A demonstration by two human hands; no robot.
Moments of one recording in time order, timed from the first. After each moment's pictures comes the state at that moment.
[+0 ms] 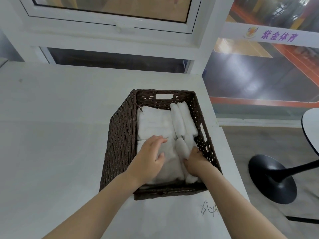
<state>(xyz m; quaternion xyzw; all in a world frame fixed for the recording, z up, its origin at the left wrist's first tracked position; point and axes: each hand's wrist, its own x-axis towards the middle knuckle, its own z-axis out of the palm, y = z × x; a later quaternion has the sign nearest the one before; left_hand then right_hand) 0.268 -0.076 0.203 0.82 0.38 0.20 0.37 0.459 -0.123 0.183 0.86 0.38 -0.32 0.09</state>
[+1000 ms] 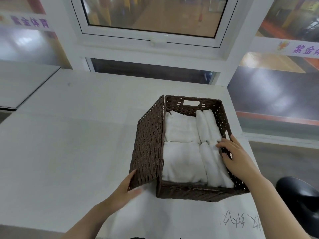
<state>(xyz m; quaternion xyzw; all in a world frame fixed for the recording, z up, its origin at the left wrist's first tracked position) 0.092 -0.117 0.103 0.59 0.50 0.11 0.63 0.495 -0.153 0.210 0.76 0.59 -0.17 -0.22</state>
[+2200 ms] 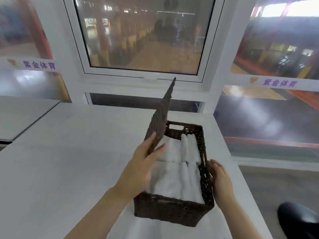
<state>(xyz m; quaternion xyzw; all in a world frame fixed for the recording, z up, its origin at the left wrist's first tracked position) 0.183 -0.086 0.280 0.86 0.29 0.39 0.15 0.449 -0.153 0.212 0.63 0.17 -0.41 -0.64</state>
